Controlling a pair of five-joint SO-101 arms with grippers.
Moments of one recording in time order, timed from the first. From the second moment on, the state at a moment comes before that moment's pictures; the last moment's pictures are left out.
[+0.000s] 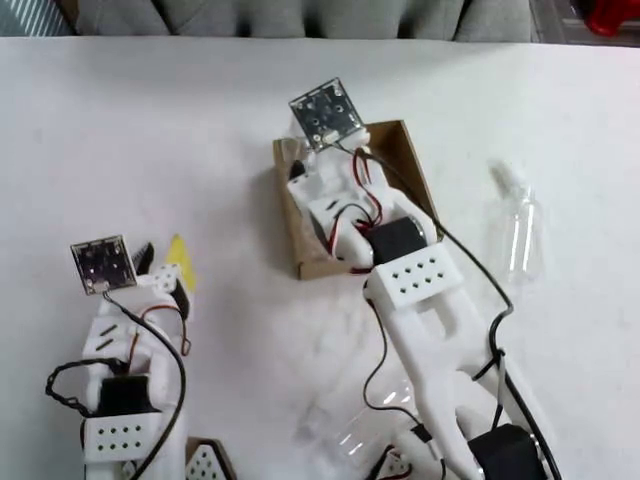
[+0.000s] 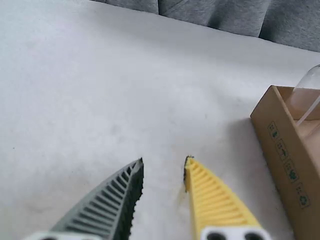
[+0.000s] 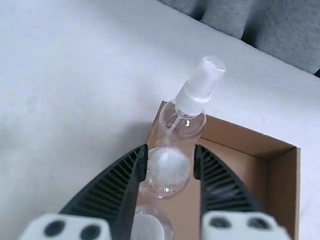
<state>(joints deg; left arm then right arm) -11.2 -91.2 97.7 30.5 11.4 -26.7 -23.3 30.1 34.7 11.4</state>
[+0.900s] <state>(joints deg) -11.2 -91.2 97.7 30.5 11.4 -23.8 -32.8 18.1 54.9 11.4</state>
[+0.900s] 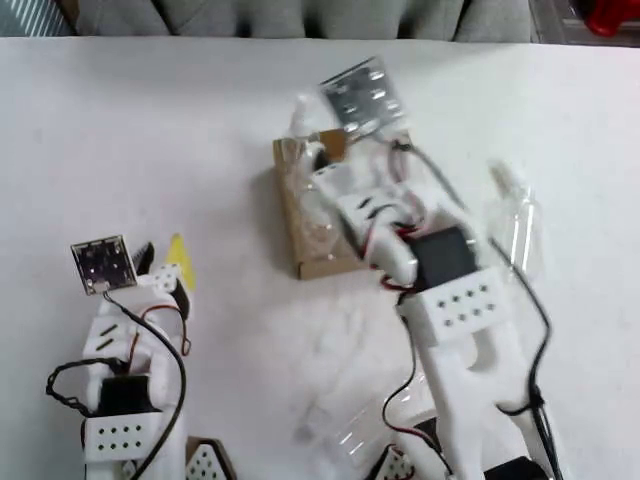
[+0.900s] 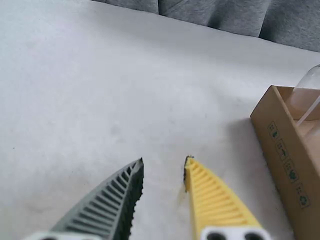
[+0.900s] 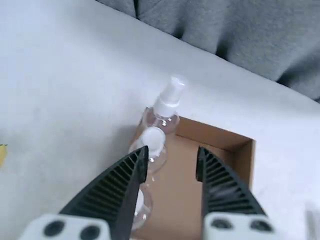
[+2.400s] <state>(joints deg) -11.2 -91.2 97.7 30.5 11.4 0.1 16.0 6.2 58.7 25.4</state>
